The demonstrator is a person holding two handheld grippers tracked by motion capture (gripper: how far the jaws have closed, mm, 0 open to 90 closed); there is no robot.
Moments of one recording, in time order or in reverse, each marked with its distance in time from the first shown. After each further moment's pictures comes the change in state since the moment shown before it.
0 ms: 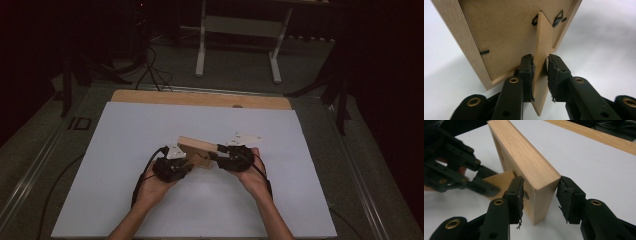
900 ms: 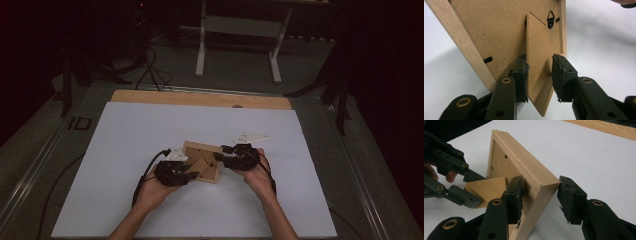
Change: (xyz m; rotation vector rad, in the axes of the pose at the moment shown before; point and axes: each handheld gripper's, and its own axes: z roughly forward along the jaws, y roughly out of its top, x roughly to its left) left arm -0.009 -0.001 -0.004 0.001 -0.157 -0.008; right arm -0.019 -0.010 -0.005 0.016 0.034 0.073
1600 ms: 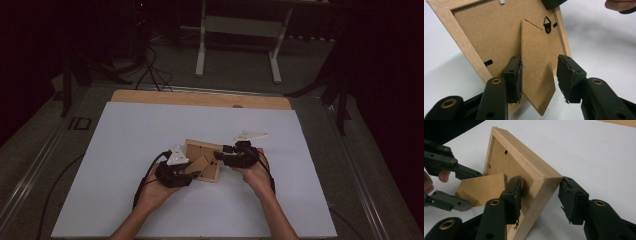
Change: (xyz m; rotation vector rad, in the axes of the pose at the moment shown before) left arm -0.005 -0.001 0.001 -0.050 0.061 0.039; right arm -0.012 -0.003 0.009 0.025 0.009 0.069
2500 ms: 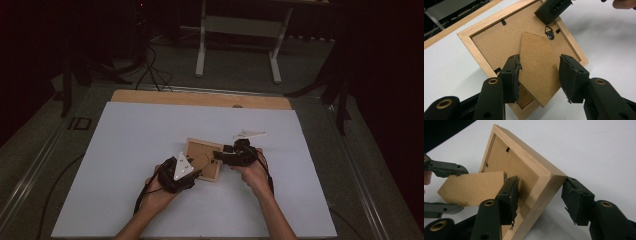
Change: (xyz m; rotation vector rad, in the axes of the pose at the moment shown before) left arm -0.024 -0.005 0.002 -0.079 0.218 0.192; right arm -0.009 -0.002 0.010 0.023 -0.006 0.065
